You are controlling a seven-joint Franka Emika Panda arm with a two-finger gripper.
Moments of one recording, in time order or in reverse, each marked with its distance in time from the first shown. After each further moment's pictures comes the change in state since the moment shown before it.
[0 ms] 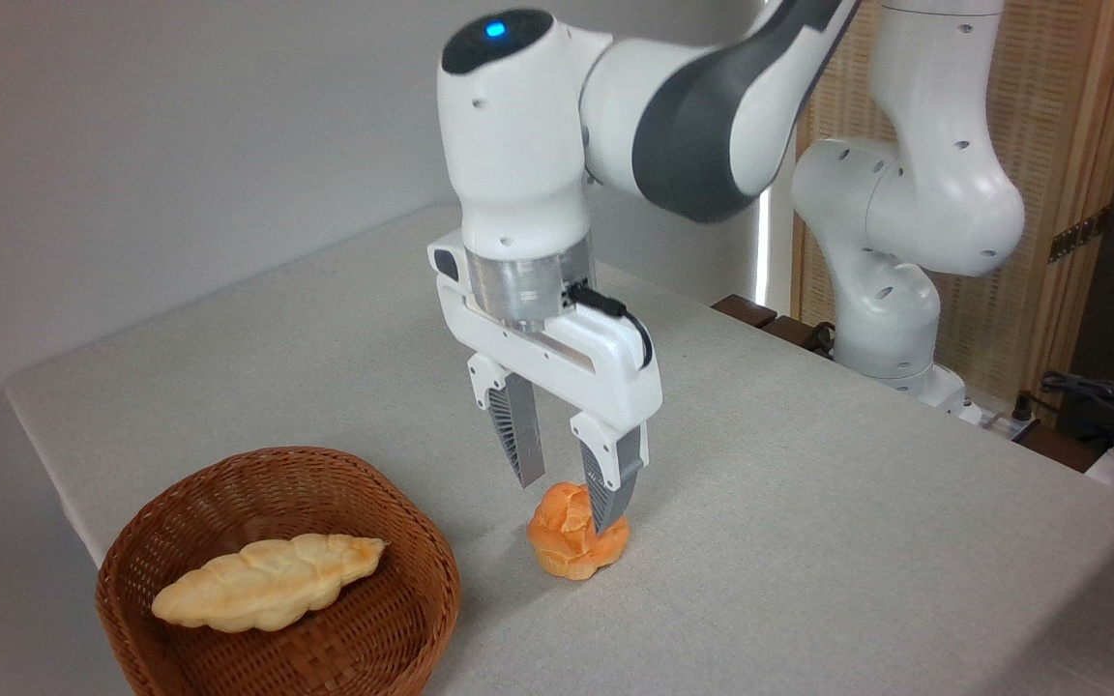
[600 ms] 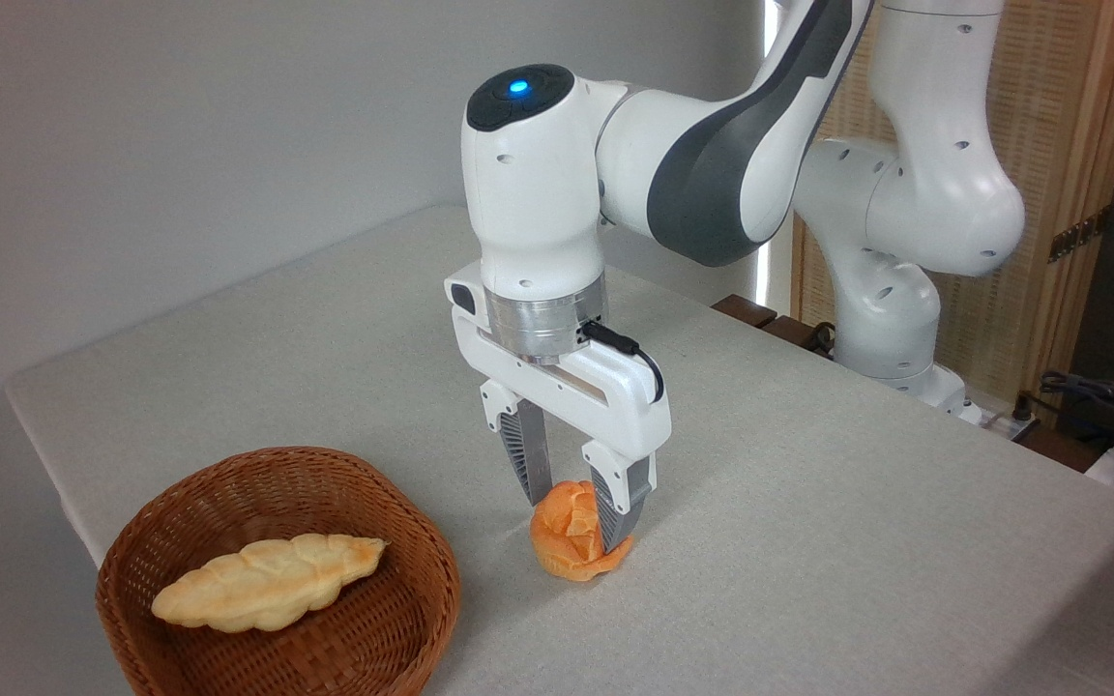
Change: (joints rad) arm -0.001 0.003 0.000 -0.074 -0.013 0.074 0.000
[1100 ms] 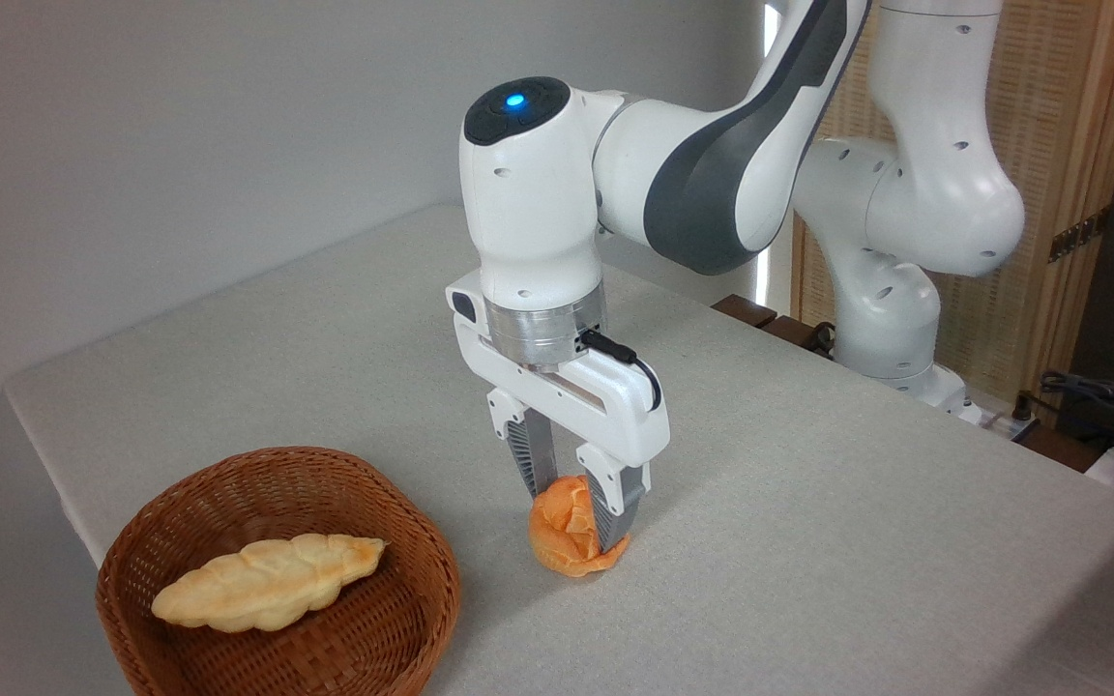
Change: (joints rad) arm -0.003 0.010 -0.001 -0.005 0.001 0.001 0.009
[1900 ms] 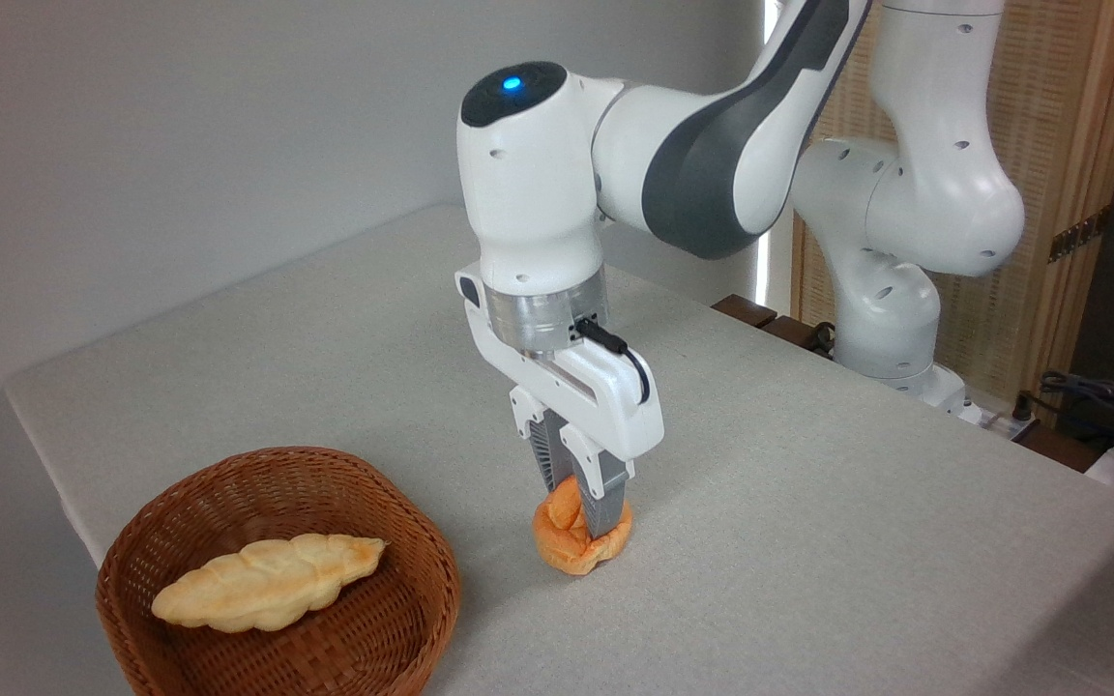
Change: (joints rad) arm -0.002 -0.022 -0.001 0.010 0.052 -0.026 0.104
